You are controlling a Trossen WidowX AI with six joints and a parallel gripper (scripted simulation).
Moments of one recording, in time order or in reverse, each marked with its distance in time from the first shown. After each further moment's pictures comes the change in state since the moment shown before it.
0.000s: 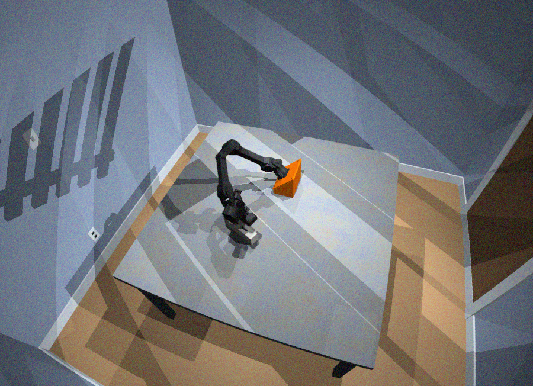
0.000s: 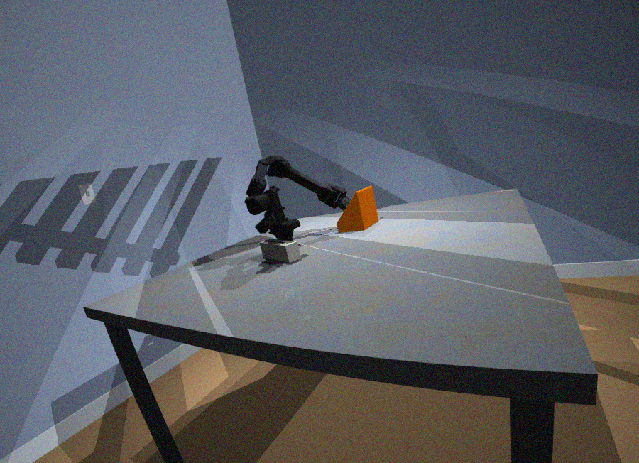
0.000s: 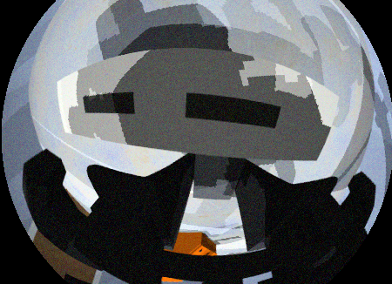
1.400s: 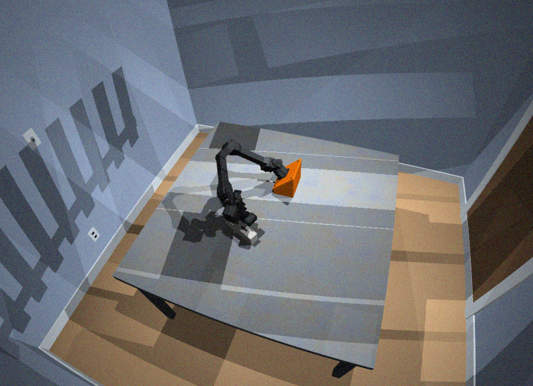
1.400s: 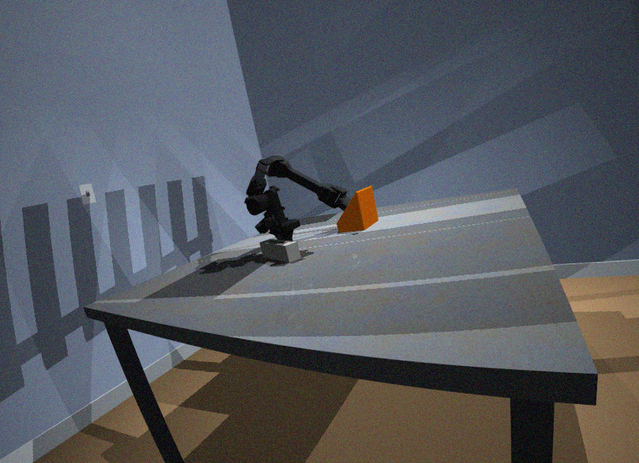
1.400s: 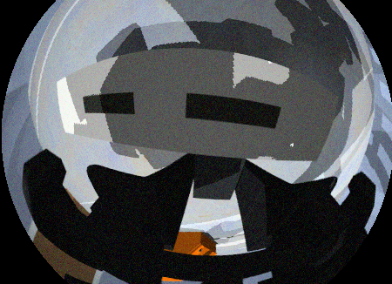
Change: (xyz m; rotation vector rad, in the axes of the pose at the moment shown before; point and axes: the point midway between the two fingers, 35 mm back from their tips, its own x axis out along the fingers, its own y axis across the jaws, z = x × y) arm 0.000 0.000 0.000 -0.001 0.003 0.000
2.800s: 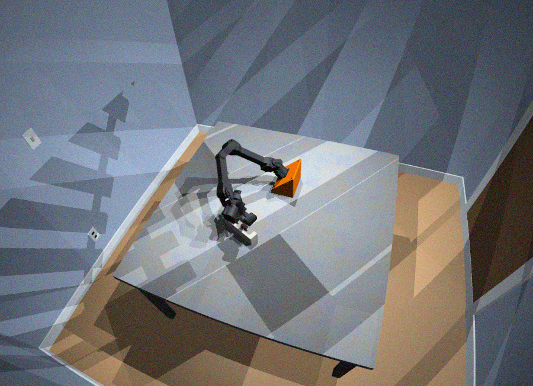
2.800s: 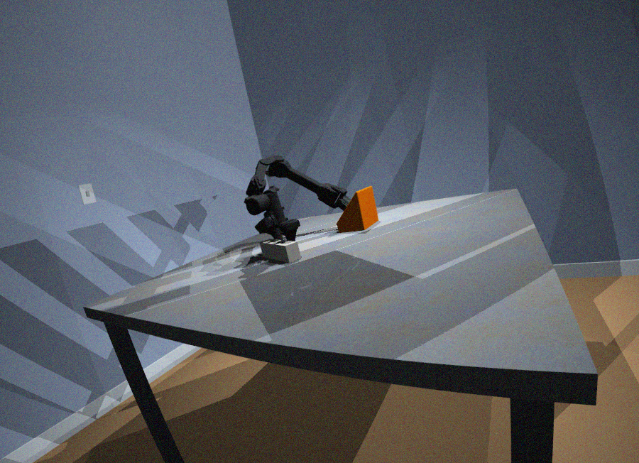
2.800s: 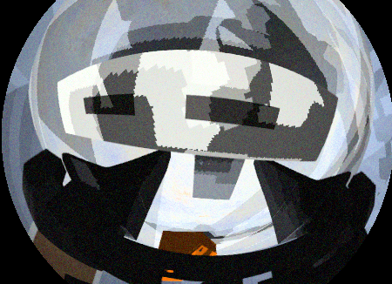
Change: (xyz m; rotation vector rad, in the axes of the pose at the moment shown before) arm 0.001 0.000 -0.001 -0.001 0.003 0.001
